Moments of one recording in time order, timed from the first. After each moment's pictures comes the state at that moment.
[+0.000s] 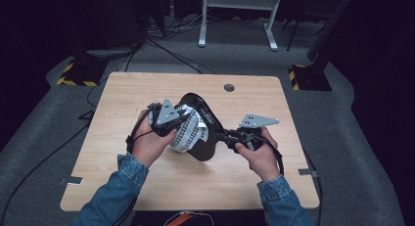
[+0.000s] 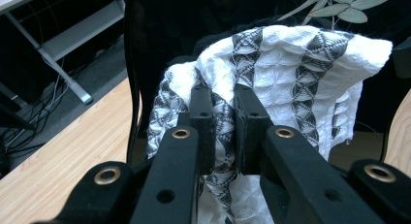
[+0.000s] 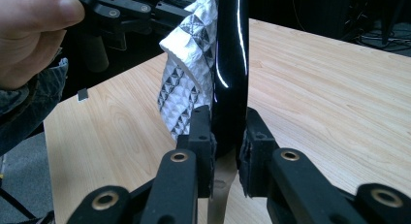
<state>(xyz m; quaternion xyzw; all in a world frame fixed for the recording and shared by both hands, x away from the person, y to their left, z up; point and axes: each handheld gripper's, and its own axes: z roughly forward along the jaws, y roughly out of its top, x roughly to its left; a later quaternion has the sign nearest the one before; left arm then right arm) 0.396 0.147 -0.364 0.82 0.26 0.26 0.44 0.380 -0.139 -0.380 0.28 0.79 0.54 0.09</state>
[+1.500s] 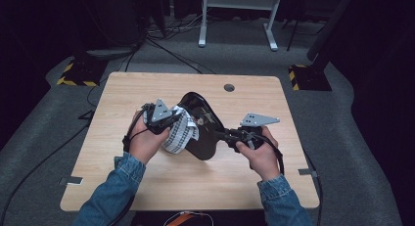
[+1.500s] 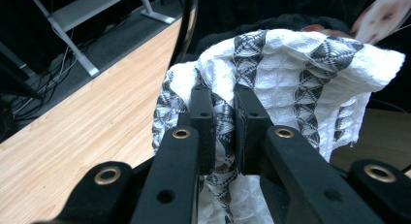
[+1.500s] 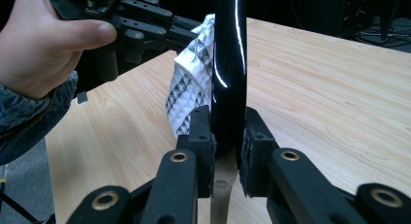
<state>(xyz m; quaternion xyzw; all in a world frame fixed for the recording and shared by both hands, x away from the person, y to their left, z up) 0.406 0.157 -0.385 0.82 0.28 0.26 0.43 0.382 -0.142 -0.380 0.29 0.78 0.54 0.09</state>
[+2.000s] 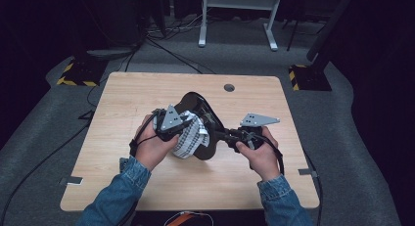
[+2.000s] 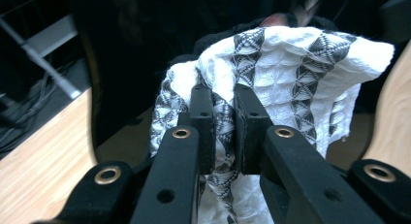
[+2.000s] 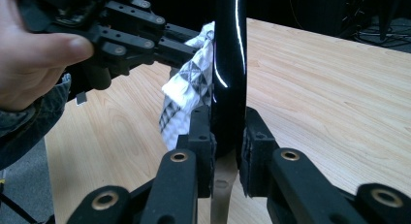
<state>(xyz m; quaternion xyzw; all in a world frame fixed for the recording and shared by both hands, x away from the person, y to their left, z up) 0.396 0.142 -0.384 0.83 0.25 0.27 0.42 0.382 -0.141 -0.380 0.29 0.78 0.54 0.09</state>
